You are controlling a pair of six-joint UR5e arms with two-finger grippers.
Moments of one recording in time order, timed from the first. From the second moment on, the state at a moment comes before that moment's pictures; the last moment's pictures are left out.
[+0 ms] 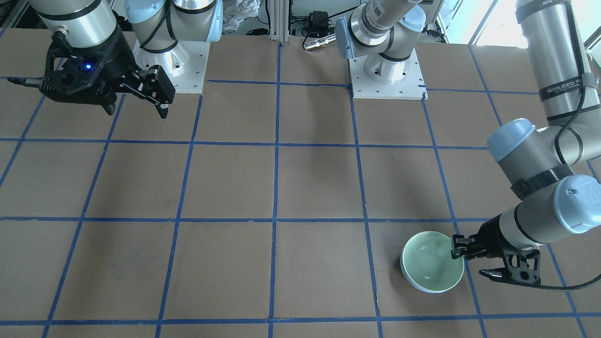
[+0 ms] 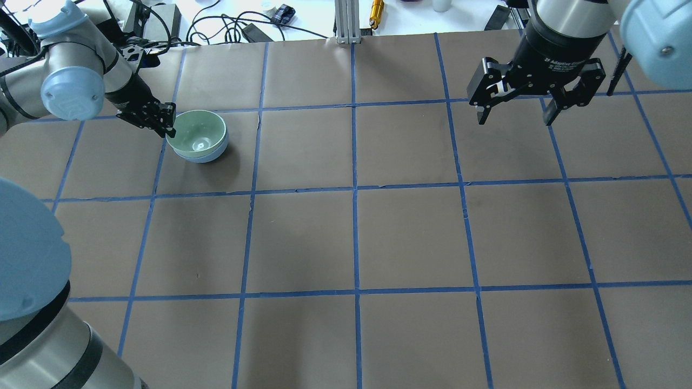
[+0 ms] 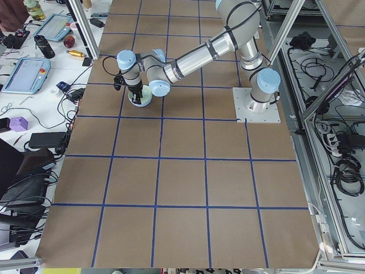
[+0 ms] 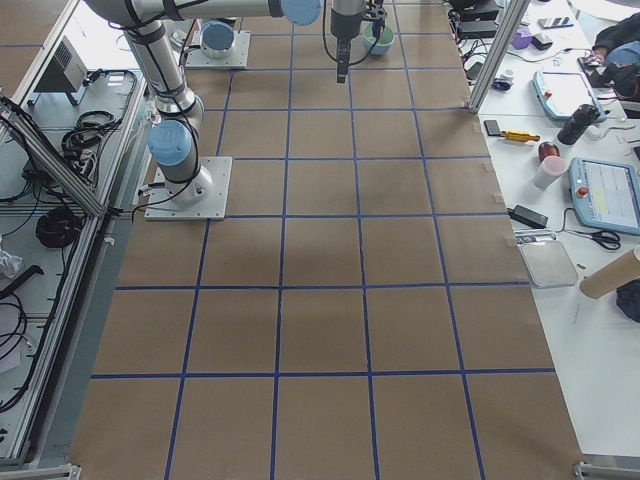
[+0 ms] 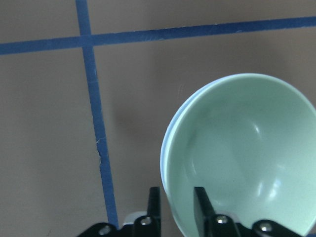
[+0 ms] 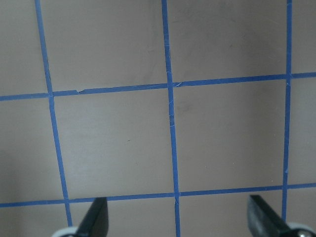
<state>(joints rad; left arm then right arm) -1.27 -2.10 -1.50 -1.16 1.49 0.39 1.57 -1.57 1.53 -1.51 -1.56 0.06</state>
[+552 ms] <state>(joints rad) -1.30 -1.98 -1.49 -1.27 1.50 0.36 1.57 -1.57 1.53 -1.51 -1.56 0.06</state>
